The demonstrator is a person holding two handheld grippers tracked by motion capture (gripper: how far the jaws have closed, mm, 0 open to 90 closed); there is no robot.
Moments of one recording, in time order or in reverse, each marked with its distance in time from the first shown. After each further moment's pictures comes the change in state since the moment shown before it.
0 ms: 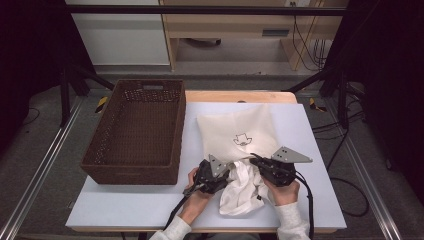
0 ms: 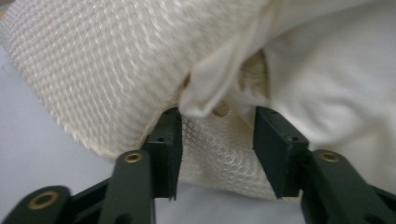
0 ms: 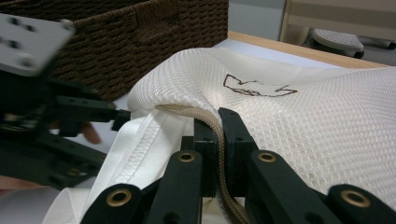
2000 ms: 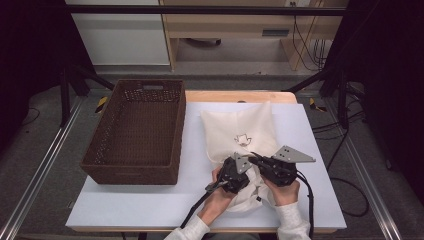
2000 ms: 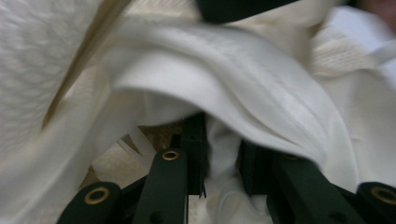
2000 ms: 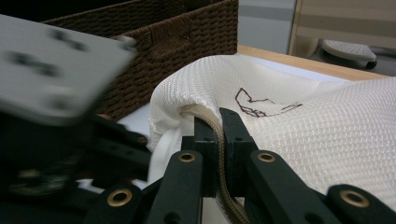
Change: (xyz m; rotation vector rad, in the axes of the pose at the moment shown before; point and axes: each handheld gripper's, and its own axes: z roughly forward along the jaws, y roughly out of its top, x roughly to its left) left arm -0.044 0.042 0.009 -0.002 -0.139 0.029; right arm 0.002 0.007 -0.005 -0.049 0.042 0.018
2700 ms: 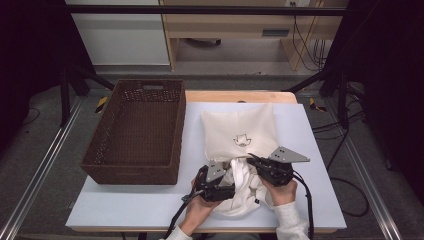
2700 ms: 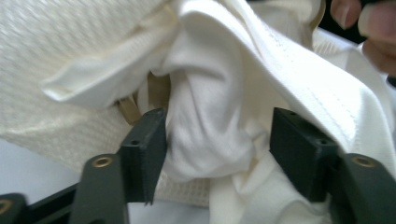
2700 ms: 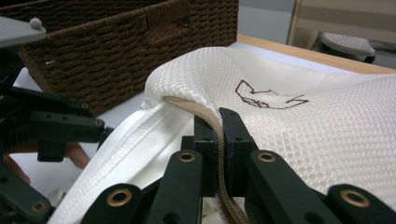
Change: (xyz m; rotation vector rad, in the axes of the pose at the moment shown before) left arm 0.021 -0.047 -0.040 -0.112 -0.085 -0.098; right arm 0.000 -0.006 0.010 0.037 -0.012 -0.023
